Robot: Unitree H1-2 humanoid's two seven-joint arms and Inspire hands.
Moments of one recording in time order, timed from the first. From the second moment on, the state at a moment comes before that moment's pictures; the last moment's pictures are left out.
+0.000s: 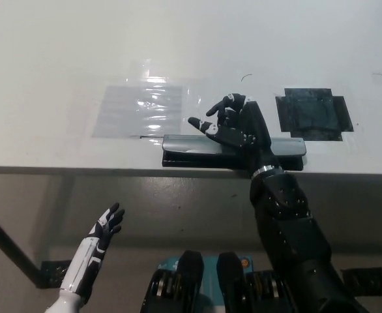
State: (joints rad) left_arm 0.00 0.16 -0.04 0.13 0.06 -0.33 -0.09; right_arm -0.74 0.13 -0.03 0.86 0.12 -0.28 -0.01
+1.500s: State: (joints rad) left_arm 0.03 0.16 -0.05 0.14 0.06 -0.32 -0.09; right_arm -0.68 0.12 -0.01 0.70 0.08 -0.44 -0.01
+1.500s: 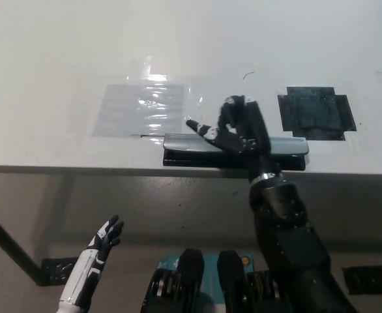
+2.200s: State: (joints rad) left_arm 0.03 0.16 -0.05 0.14 0.06 -0.32 -0.09; right_arm -0.32 -0.02 0.01 -0.01 0.14 -0.22 -0.01
